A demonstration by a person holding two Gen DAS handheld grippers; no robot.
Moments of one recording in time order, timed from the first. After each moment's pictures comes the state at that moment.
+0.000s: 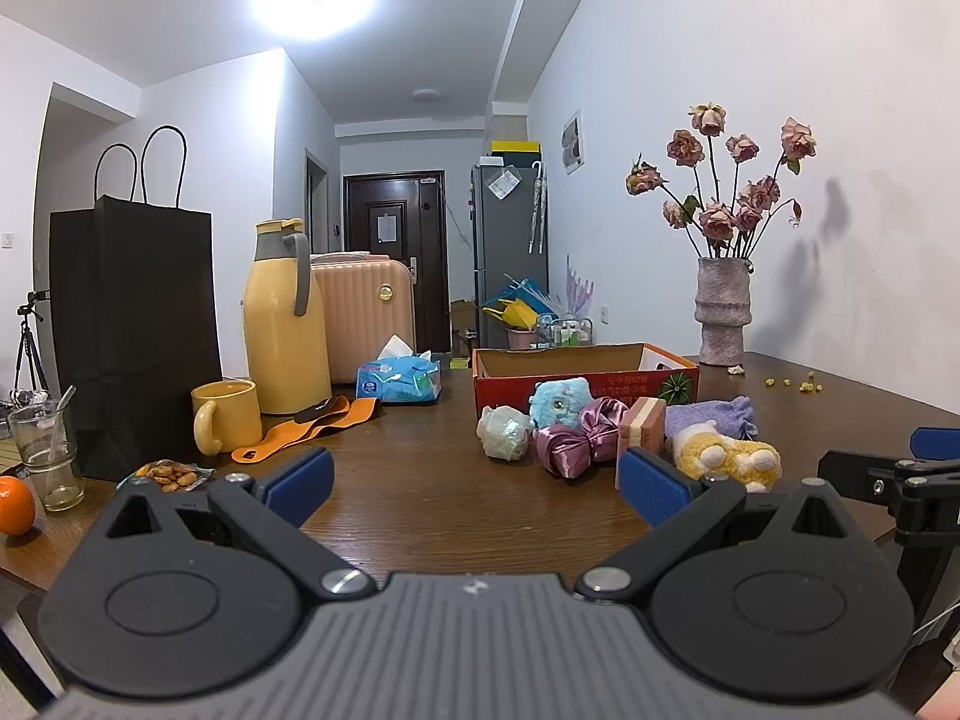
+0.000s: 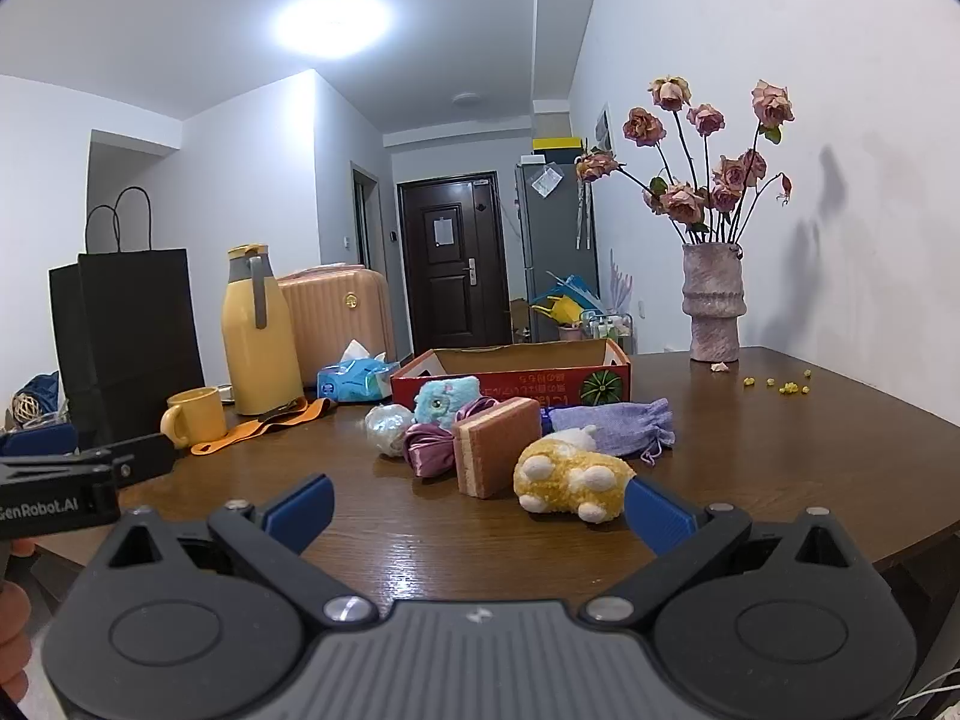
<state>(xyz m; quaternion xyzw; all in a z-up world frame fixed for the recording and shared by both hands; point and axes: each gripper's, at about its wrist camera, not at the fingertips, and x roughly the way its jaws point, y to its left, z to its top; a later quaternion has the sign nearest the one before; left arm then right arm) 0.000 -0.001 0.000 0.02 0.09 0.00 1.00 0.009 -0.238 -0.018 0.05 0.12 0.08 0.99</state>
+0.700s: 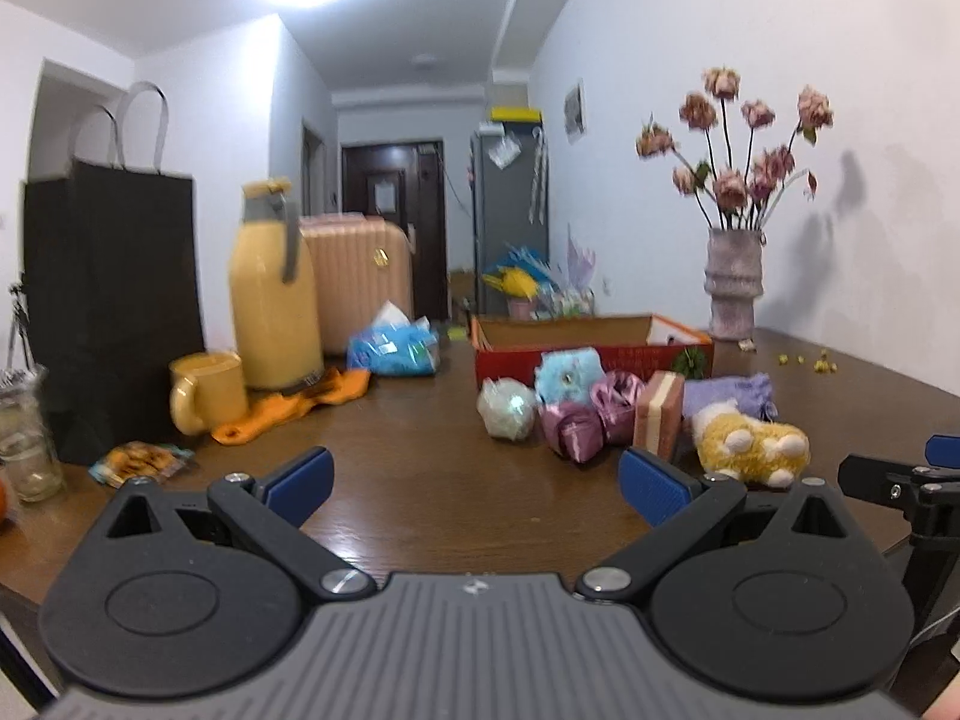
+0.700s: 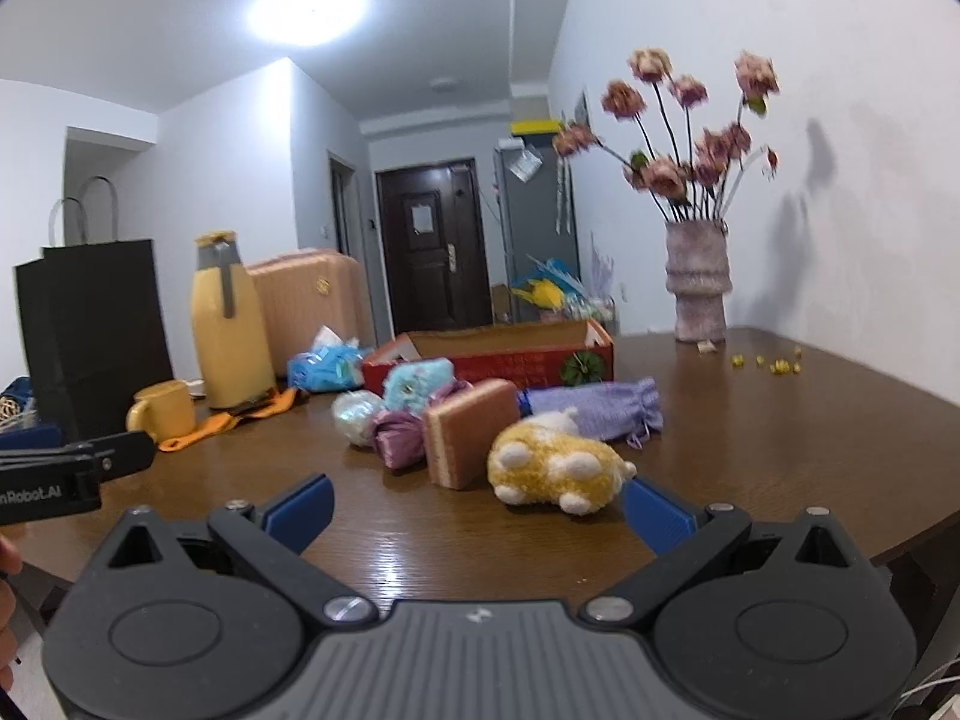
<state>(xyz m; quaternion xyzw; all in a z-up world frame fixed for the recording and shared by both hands) 0.053 -0.001 -0.012 0.02 0.13 -0.01 0.99 0.055 -0.246 -0.036 0.06 0.13 0.06 0.99</state>
